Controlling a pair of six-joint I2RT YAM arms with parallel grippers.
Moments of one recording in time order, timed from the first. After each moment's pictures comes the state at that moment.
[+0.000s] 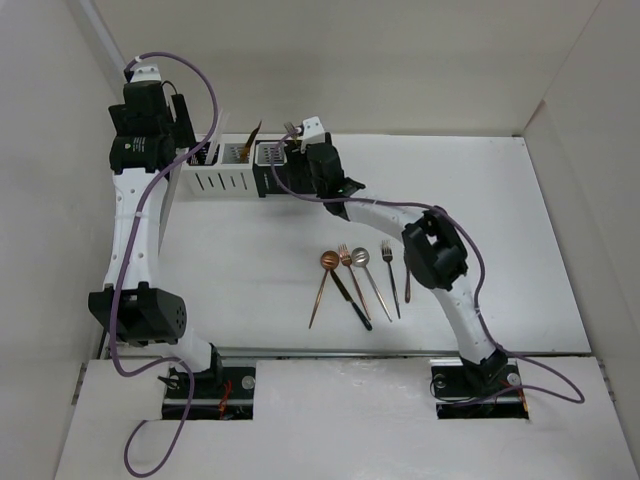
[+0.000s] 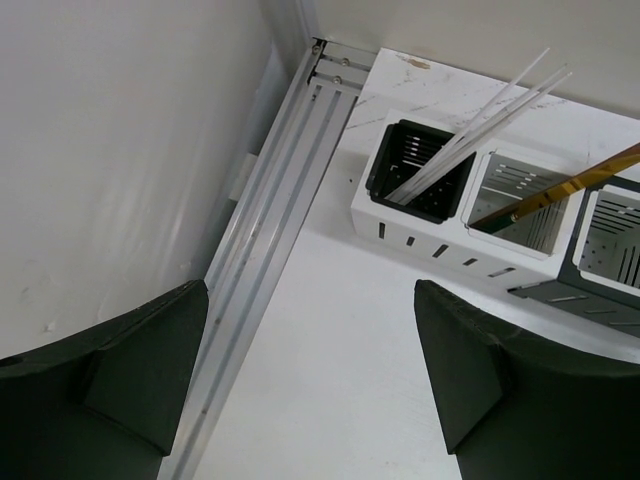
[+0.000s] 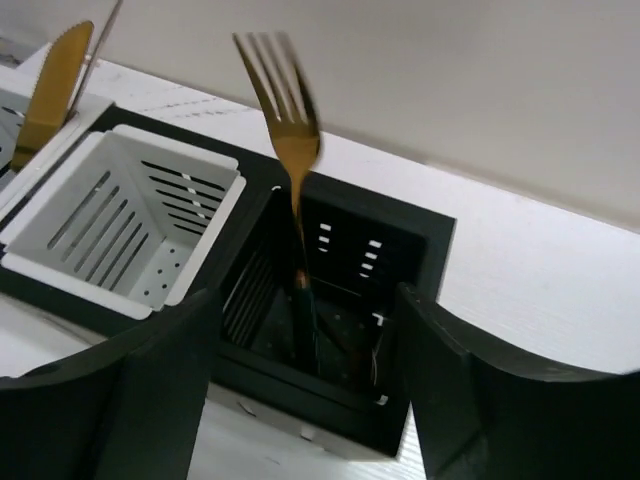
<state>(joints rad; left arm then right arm) 0.05 1.56 1.83 -0.75 -0.34 -0.07 0.71 2.38 1.95 0.30 0.36 -0.01</state>
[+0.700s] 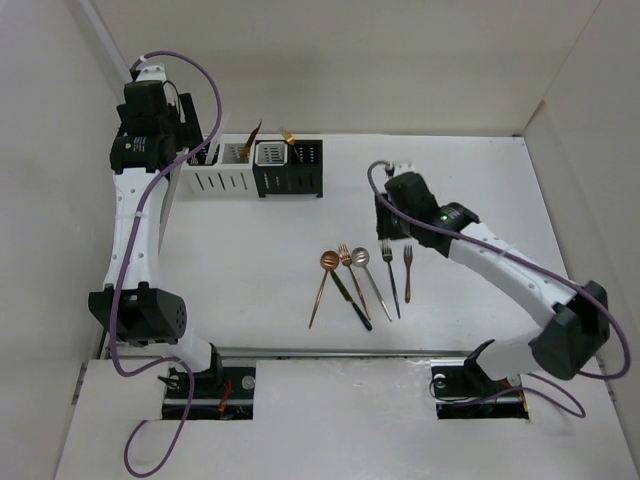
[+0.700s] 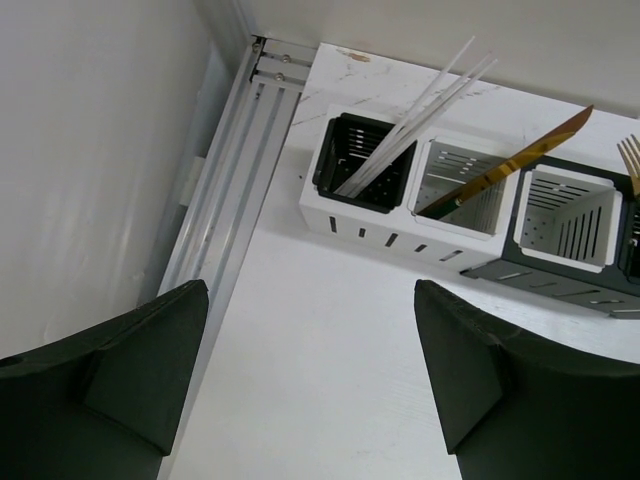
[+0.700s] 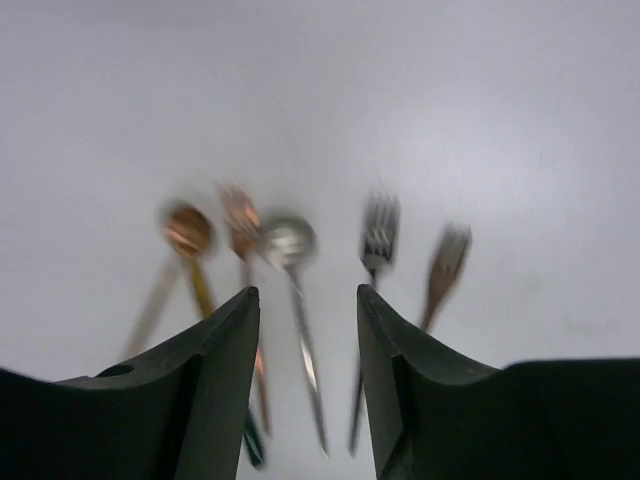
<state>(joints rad) 0.04 1.56 1.83 -0.76 -0.22 -0.08 0.68 1.35 1.32 -0.54 0.32 0.34</state>
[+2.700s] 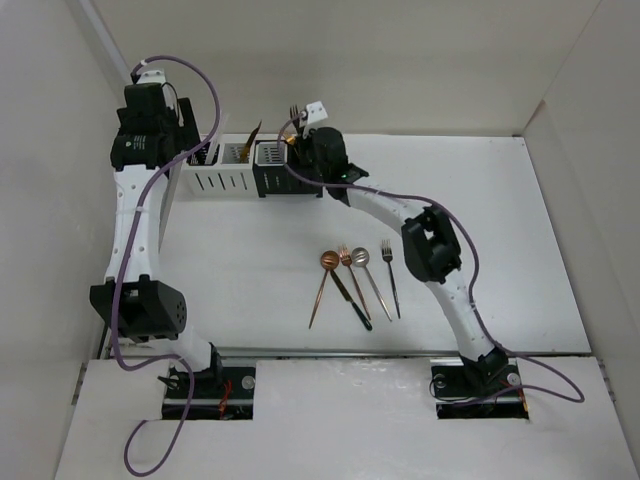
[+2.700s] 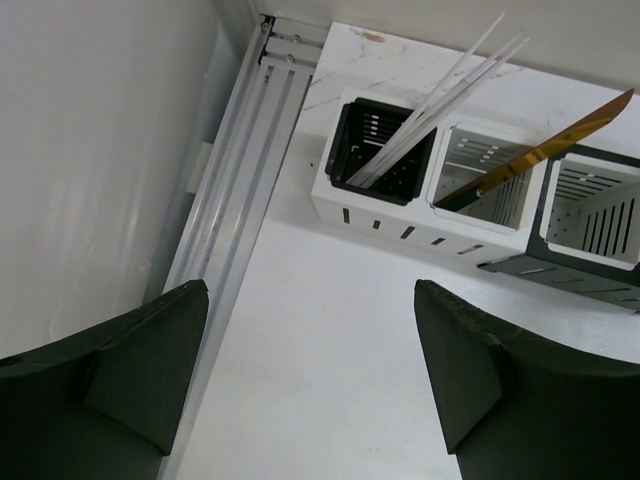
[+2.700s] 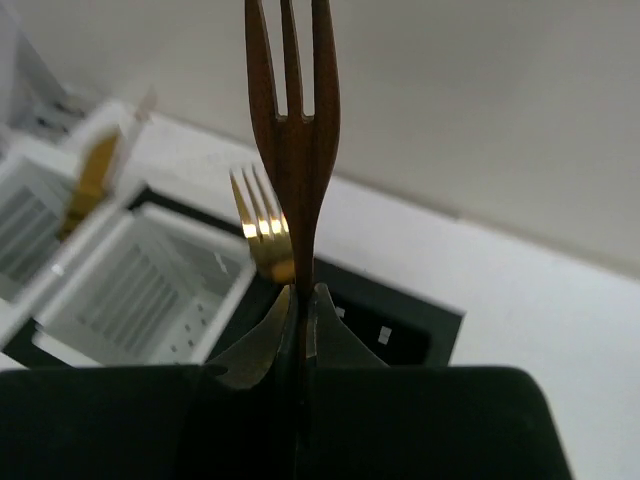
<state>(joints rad) 0.06 1.58 1.83 -0.76 -0.21 -0.07 0.64 2.41 2.15 0.22 0.20 0.04</state>
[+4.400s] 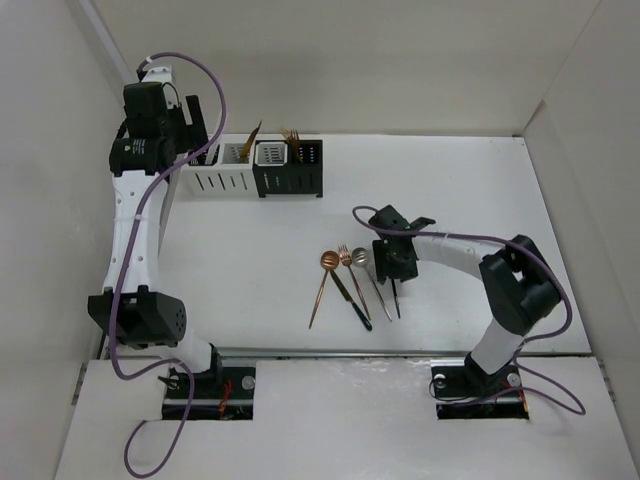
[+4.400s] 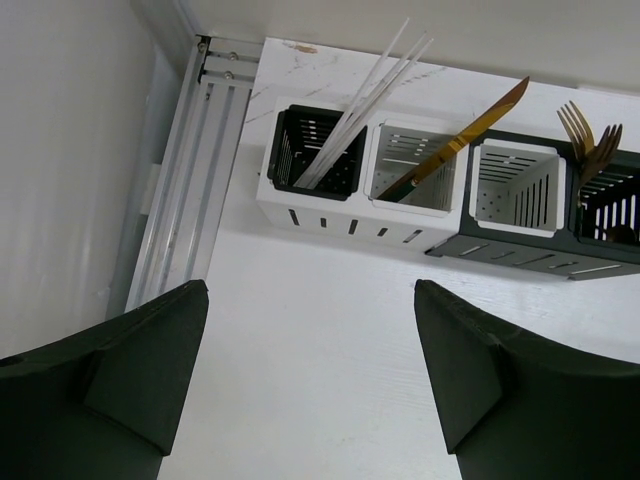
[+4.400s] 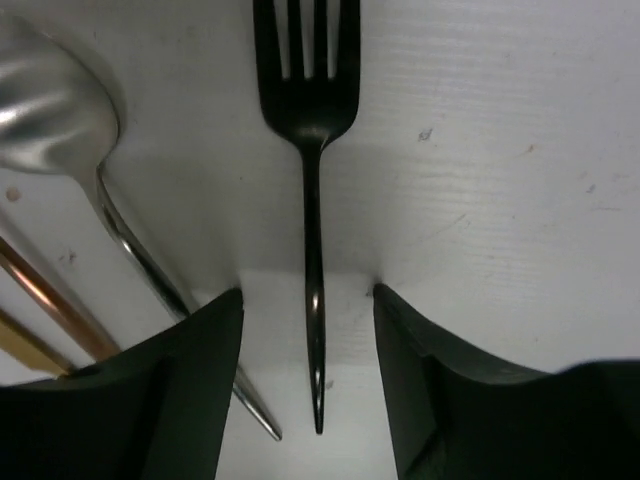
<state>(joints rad) 0.04 1.55 1.82 -0.76 -0.10 -0.07 0.62 1.68 1.01 -0.64 0.18 0.50</state>
